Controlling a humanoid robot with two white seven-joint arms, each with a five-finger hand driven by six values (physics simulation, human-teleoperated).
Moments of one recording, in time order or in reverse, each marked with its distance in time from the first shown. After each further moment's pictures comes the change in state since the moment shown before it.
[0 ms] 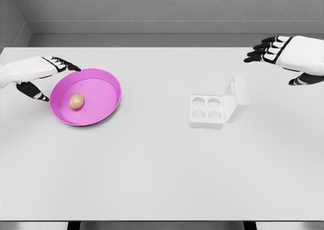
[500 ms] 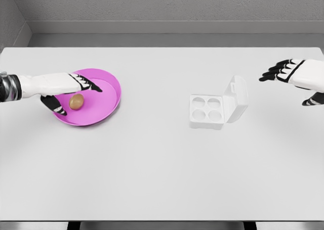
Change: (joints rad) left arm -0.045 -0.072 -0.114 -0.015 -0.021 0.000 -0.092; right arm 0.161 -0.049 -0.052 0.066 0.000 0.000 0.000
